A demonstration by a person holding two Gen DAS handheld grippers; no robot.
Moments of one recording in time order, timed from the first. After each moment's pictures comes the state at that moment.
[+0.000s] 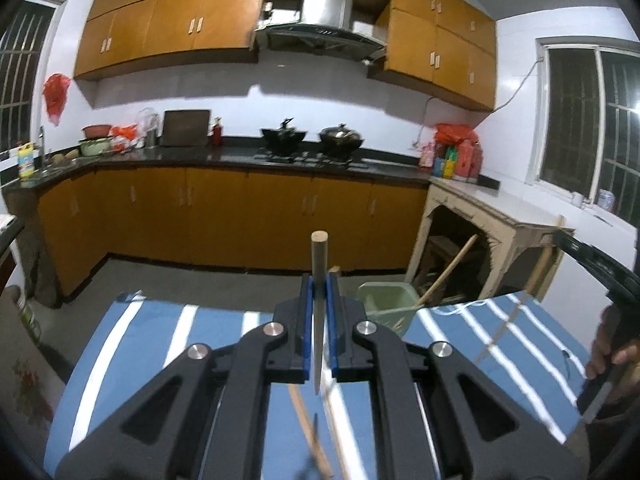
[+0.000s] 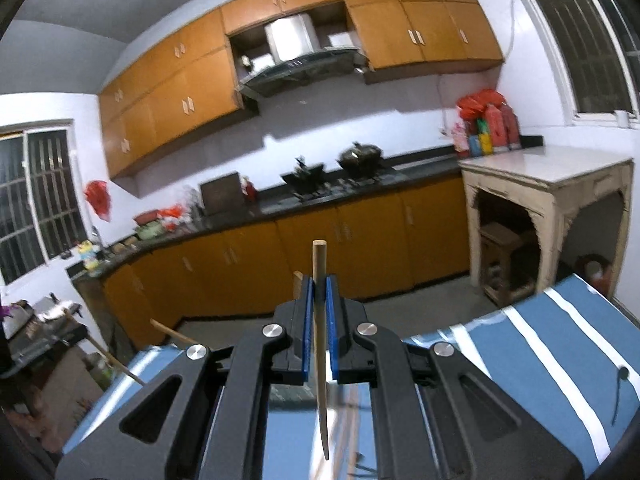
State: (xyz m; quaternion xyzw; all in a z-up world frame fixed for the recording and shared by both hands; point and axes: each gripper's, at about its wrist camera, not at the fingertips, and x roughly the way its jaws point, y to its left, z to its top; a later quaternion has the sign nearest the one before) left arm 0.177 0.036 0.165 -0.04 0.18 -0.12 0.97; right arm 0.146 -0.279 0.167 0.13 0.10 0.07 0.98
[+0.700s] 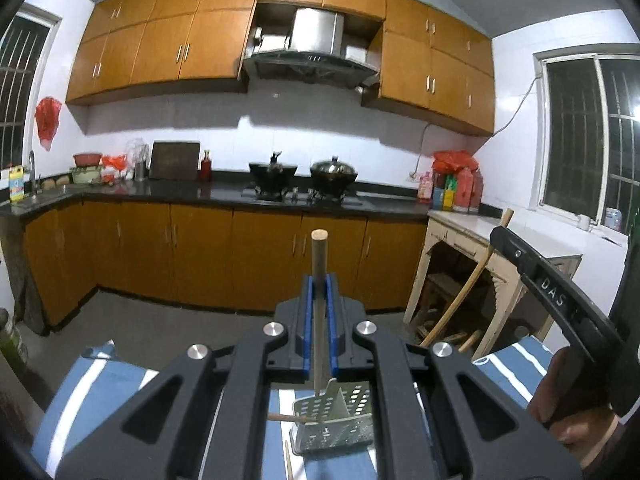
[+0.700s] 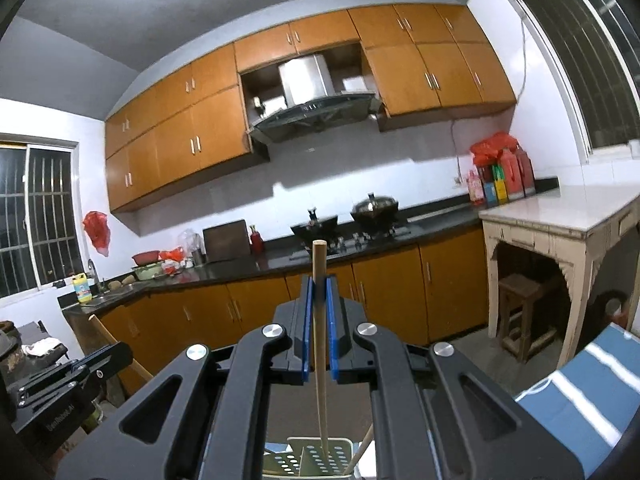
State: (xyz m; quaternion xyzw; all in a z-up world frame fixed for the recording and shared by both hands) left arm 0.284 -0.039 0.189 -0.04 0.14 -0.11 0.98; right arm 0.239 -0.233 0.174 0.12 0.03 0.04 0.99
